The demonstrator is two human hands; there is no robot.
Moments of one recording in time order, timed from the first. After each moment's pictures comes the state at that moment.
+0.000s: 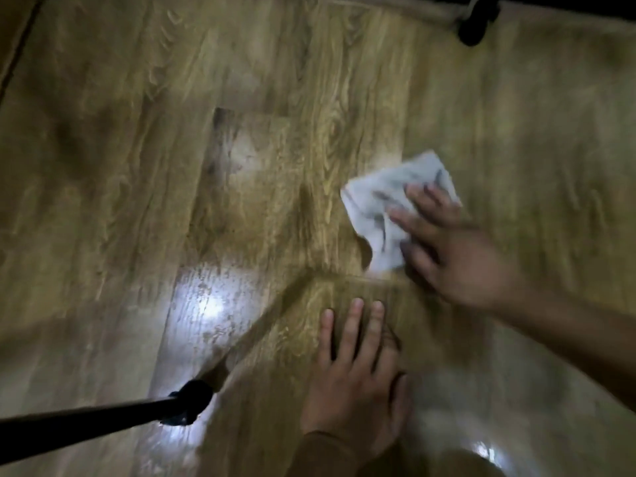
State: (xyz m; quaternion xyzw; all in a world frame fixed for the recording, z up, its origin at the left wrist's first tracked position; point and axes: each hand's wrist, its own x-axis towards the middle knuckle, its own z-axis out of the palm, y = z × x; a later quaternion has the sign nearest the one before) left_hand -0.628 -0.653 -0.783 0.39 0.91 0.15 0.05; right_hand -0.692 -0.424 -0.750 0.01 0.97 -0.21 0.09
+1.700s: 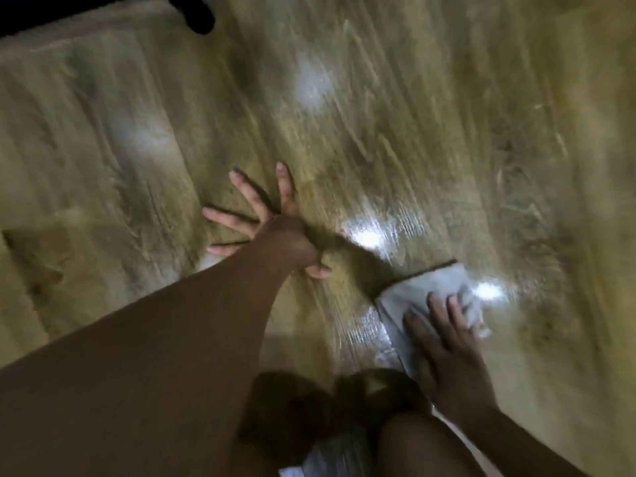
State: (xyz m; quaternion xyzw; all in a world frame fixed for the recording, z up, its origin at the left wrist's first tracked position) left_hand -0.749 -0.401 -0.714 0.16 0.84 -0.08 0.52; right_hand -0.436 -0.410 -0.718 0.32 0.90 -0.16 0.23
